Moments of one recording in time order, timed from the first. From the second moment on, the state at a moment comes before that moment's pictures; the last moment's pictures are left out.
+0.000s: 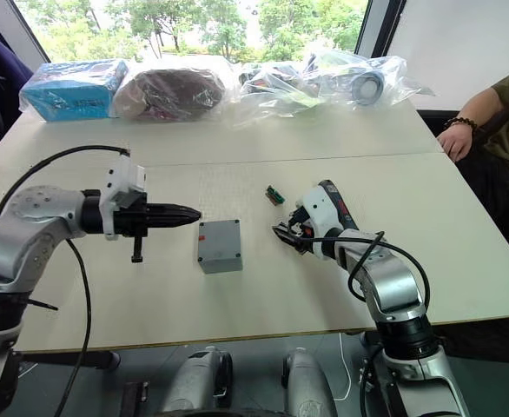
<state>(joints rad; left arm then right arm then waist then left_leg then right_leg) -0.48 0.77 -0.03 -0.25 -0.51 0.56 -1.15 -0.36 -0.41 0.08 -0.27 0.22 0.84 0.57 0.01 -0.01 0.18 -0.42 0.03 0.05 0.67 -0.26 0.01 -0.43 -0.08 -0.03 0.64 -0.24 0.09</state>
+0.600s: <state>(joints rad) -0.48 0.76 -0.05 -0.25 -0.50 0.55 -1.13 -0.36 -0.40 0.08 -0.24 0.26 0.83 0.58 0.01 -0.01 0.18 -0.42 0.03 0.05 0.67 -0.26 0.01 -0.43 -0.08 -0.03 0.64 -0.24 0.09</state>
